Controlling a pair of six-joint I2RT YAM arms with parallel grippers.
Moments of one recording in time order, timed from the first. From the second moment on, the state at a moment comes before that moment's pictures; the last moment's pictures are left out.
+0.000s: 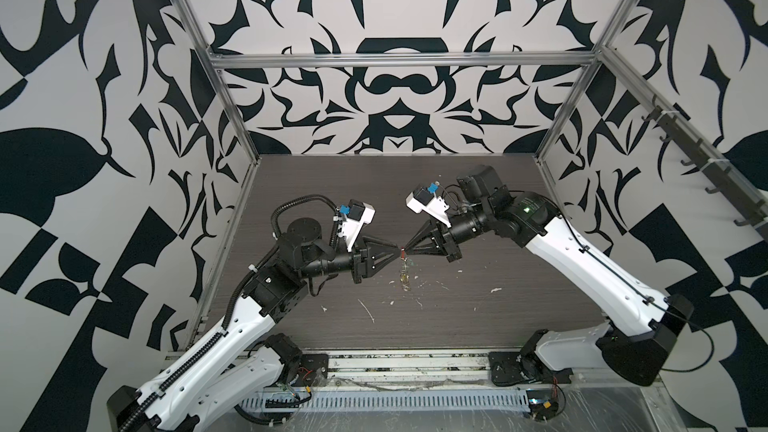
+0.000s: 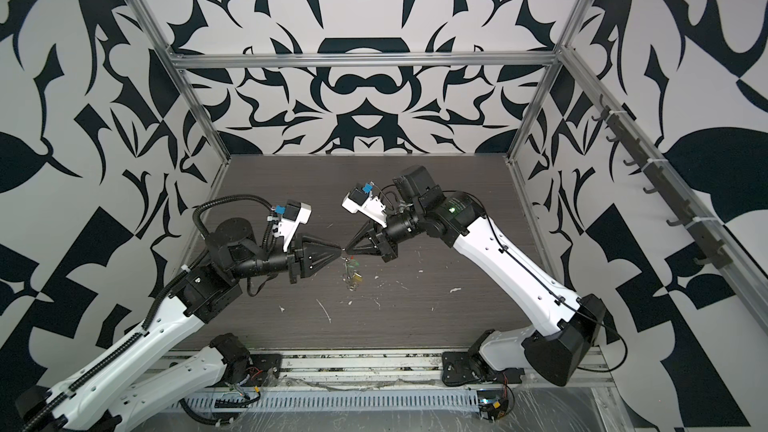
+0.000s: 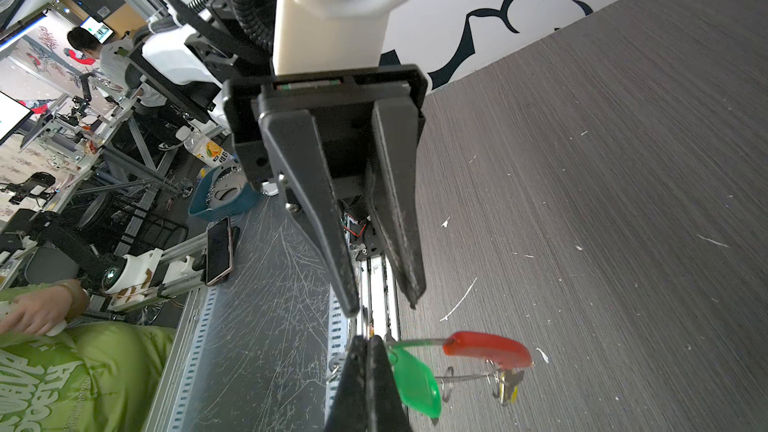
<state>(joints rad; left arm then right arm) -0.69 0.82 0.78 -0.11 0.70 -0.46 0.69 1.35 1.46 -0.88 -0.96 -0.14</state>
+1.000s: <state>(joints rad) -0.69 0.84 0.80 -0.08 0.75 -0.48 0.70 1.34 1.46 -0.84 -0.93 -0.09</state>
